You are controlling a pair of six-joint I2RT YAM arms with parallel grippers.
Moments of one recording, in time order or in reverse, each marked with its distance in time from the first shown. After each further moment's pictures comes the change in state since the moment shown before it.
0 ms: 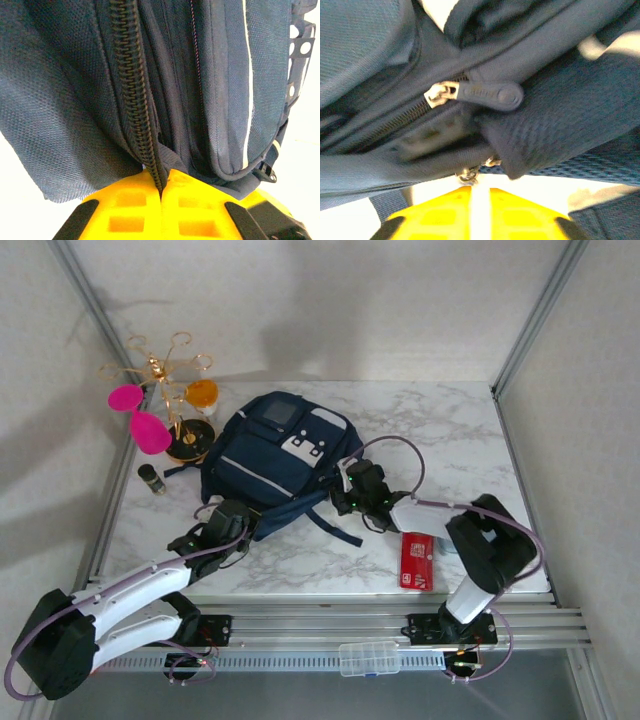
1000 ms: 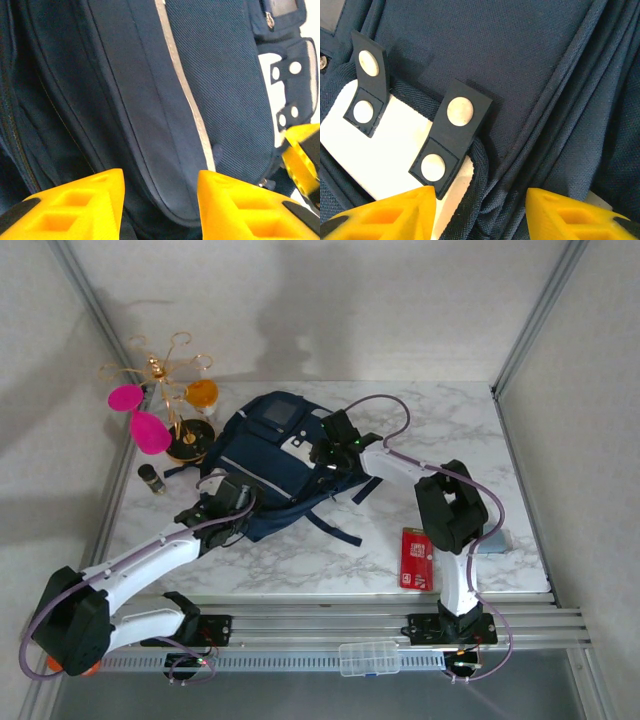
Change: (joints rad) left arm 0.062 0.170 0.240 -0.132 -0.084 0.247; right arm -0.048 0.393 0.696 -0.483 0.056 0.486
